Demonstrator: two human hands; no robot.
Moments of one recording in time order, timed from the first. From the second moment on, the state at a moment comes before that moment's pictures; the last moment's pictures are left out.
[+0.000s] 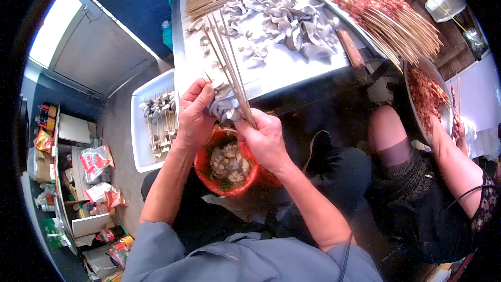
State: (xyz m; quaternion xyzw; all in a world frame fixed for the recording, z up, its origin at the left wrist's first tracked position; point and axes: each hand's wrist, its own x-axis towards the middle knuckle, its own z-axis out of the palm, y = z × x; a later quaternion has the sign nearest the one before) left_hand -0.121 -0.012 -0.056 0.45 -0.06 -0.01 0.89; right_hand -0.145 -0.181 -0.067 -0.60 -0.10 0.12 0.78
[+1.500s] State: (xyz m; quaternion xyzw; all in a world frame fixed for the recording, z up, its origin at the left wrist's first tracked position) left_hand -0.112 0.024 -0.026 0.46 -0.03 0.10 0.88; right_hand -0.160 -0.159 -0.057 -0.71 -0.15 -0.07 0.69
